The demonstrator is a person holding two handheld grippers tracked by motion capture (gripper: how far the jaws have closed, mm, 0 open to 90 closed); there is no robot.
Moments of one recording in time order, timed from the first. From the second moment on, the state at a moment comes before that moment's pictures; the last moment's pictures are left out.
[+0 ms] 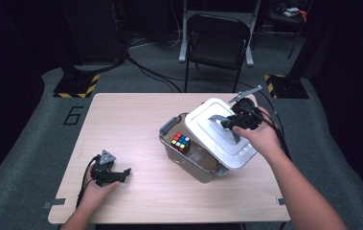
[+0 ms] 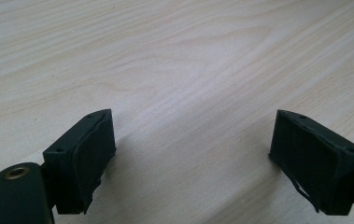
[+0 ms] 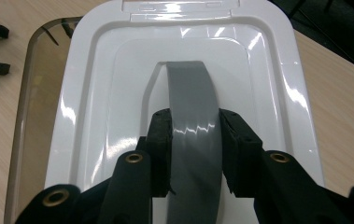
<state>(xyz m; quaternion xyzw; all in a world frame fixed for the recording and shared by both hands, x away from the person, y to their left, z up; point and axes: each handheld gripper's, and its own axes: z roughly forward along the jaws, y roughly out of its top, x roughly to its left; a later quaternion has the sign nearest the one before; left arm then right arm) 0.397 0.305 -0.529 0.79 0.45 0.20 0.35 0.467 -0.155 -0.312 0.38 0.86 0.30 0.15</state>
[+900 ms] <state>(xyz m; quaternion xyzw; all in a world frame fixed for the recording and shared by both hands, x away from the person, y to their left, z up) 0.397 0.305 -0.529 0.79 0.45 0.20 0.35 0.481 -0.087 -0.343 0.34 0.88 0.31 0.10</state>
